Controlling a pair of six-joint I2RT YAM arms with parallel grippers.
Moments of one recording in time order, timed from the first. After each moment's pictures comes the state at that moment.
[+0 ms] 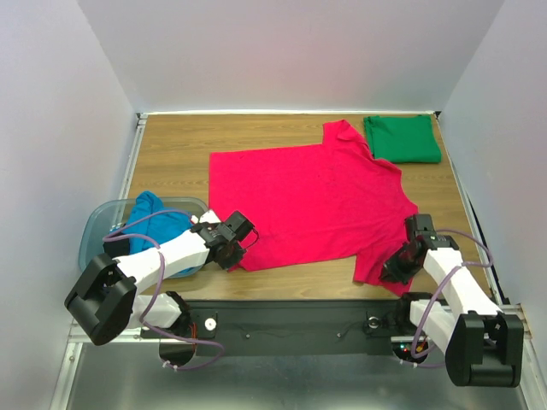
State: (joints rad) left arm -0.77 1.23 0.64 -0.69 -0.30 -1.38; right arm -0.04 0.94 0.44 -0.91 -0.09 0.91
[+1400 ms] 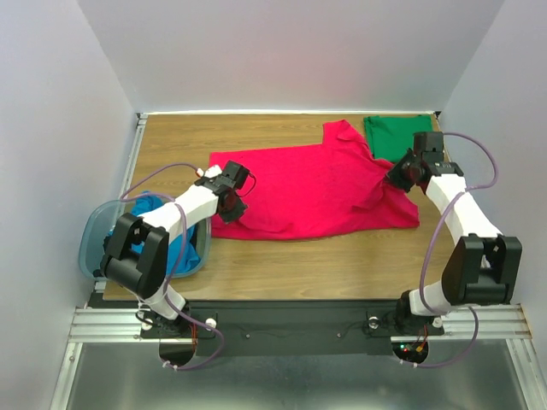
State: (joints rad) left arm -0.50 1.56 1.01 -0.61 -0.26 -1.02; right arm -0.04 1.43 1.11 -0.55 -0.02 0.76
